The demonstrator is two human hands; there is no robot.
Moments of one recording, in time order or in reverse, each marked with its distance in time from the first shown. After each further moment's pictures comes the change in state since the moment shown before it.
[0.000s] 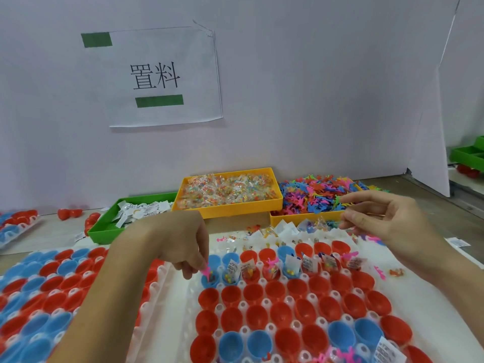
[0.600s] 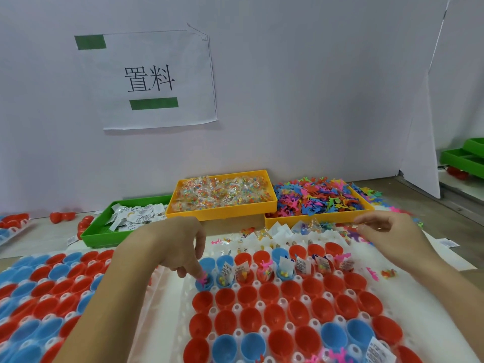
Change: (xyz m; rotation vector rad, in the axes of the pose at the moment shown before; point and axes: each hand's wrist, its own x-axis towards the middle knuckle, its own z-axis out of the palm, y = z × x) left_hand 0.008 0.001 0.006 0.166 0.049 -0.075; right_hand 0.014 0.058 -0.024 -0.413 0.199 0.158
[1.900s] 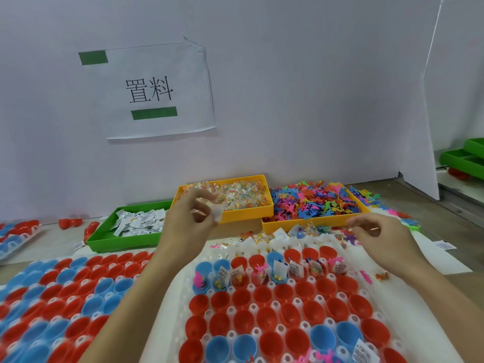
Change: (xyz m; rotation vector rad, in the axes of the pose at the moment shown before) left_hand 0.024 0.022 0.027 -0.882 0.845 0.261; right_hand 0.003 0.005 0.003 -0.051 0.015 -0.042
